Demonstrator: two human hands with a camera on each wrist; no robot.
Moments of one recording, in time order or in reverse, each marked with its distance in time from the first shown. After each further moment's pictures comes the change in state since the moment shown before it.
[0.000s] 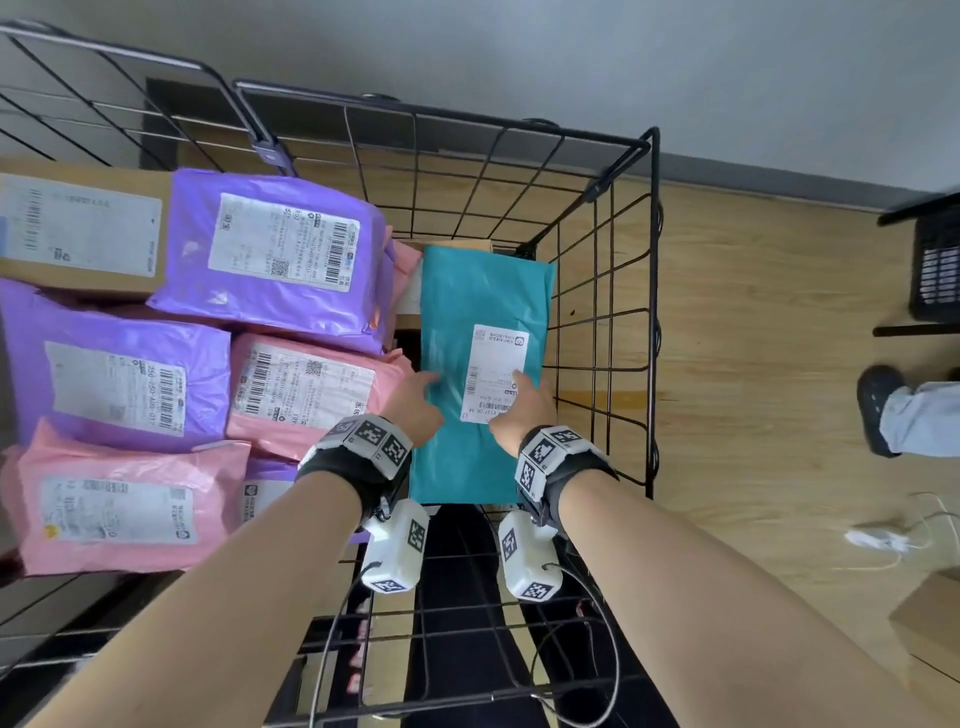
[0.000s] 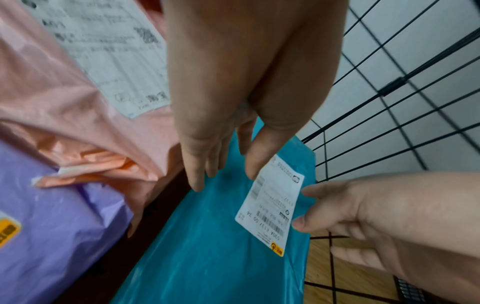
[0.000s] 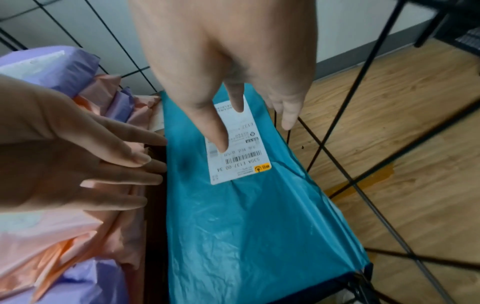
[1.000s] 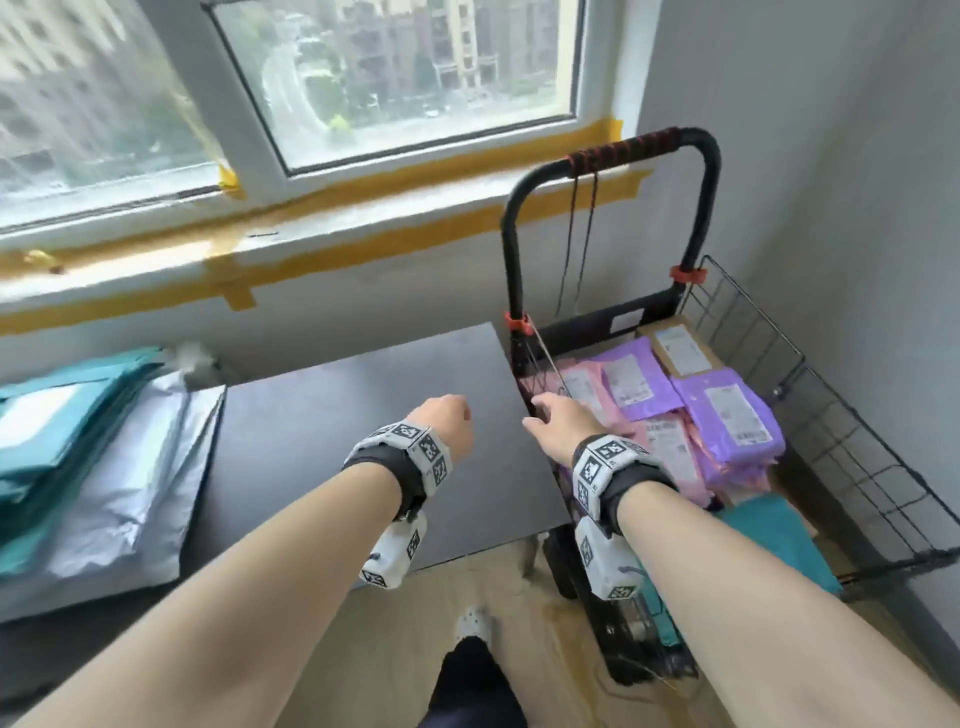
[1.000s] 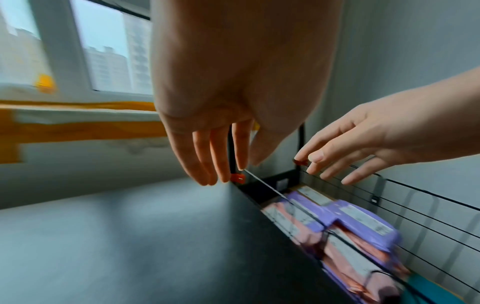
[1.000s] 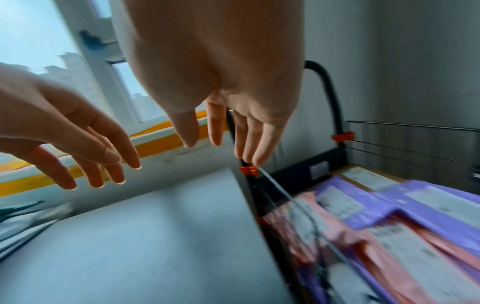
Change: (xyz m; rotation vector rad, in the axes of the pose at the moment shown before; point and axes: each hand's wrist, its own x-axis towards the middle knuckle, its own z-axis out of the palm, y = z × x) left_hand -0.501 -0.104 0.091 -0.198 1.064 -0.519; right_hand -0.395 -0.009 0.026 -0.792 -0.338 -1.411
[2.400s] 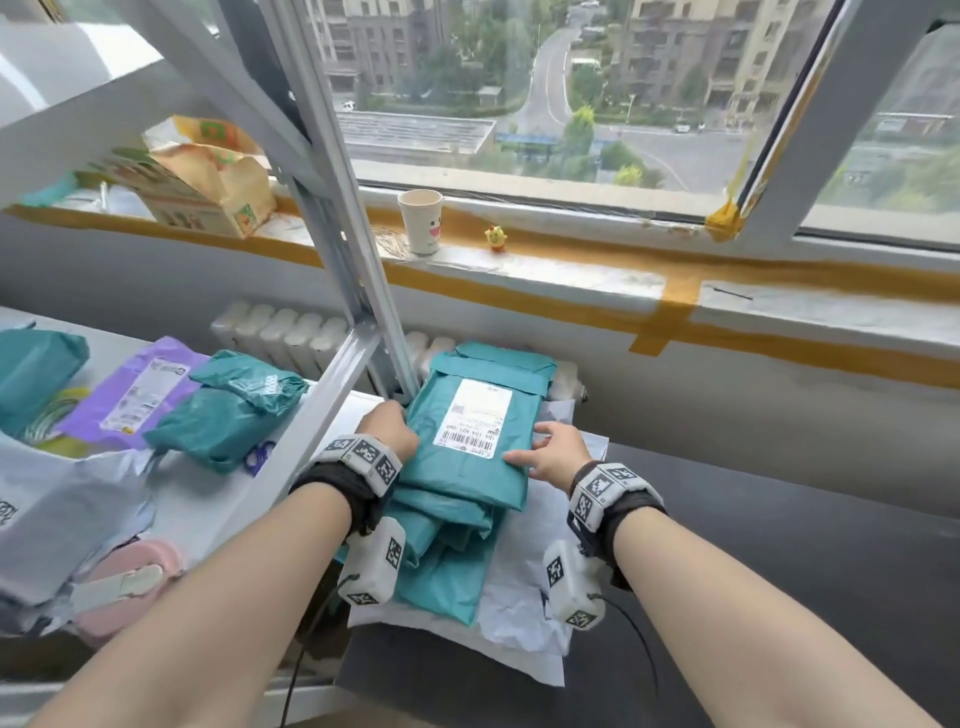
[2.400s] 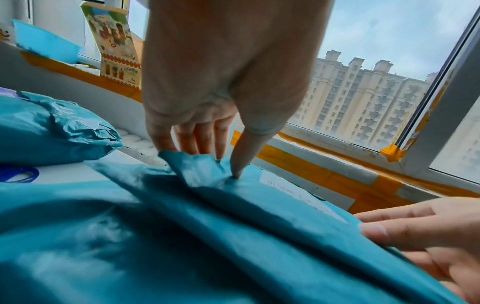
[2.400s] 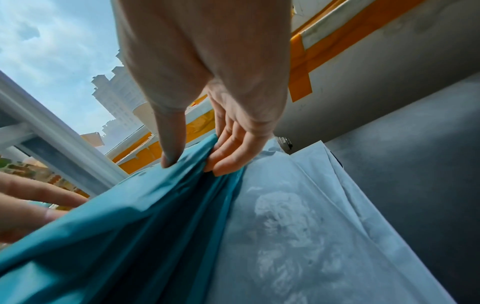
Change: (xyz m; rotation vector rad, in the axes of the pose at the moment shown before) left_hand -0.043 -0.603 -0.168 -0.409 0.265 -0.732; right_hand 0.086 -0.484 0.366 0.444 -0.503 -0.046
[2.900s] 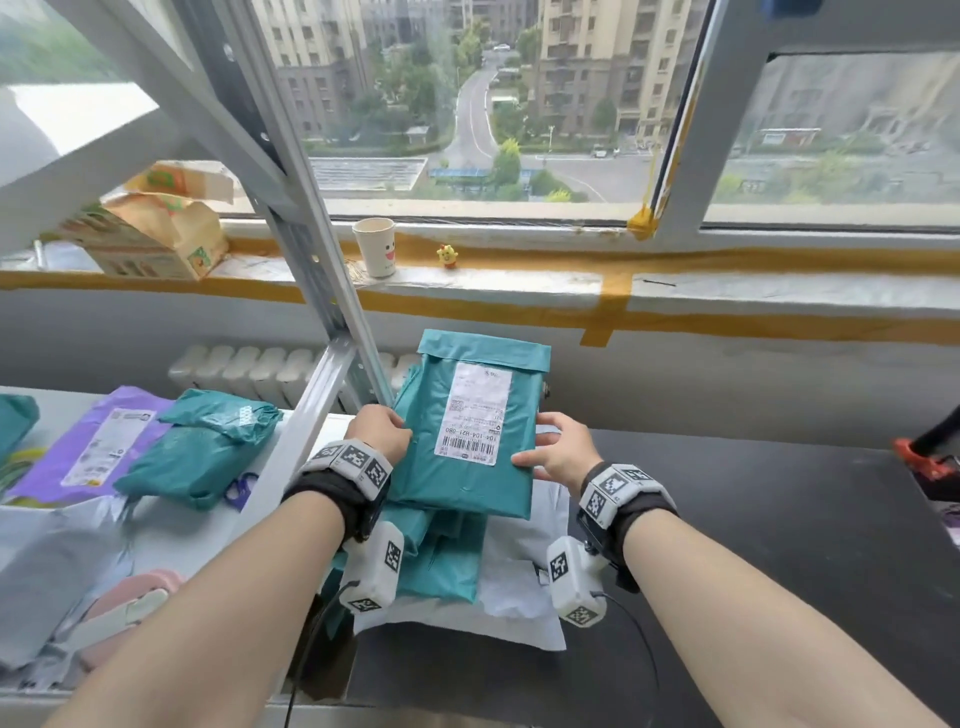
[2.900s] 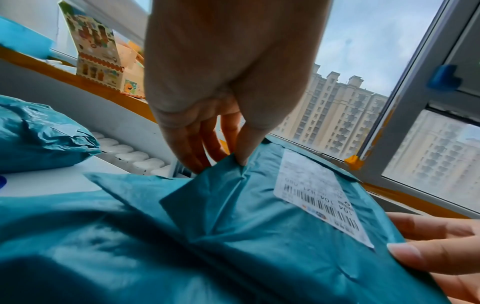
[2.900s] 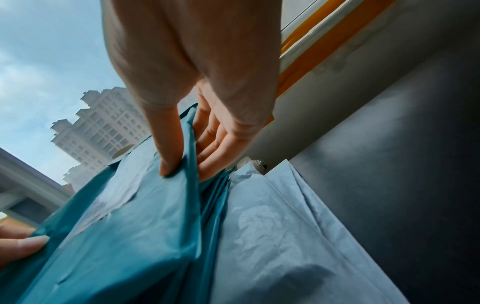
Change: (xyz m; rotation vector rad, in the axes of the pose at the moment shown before) left_hand -0.027 0.005 -0.010 -0.121 0.050 0.165; right_hand -0.048 0.016 -0.017 0.295 0.099 -0.061
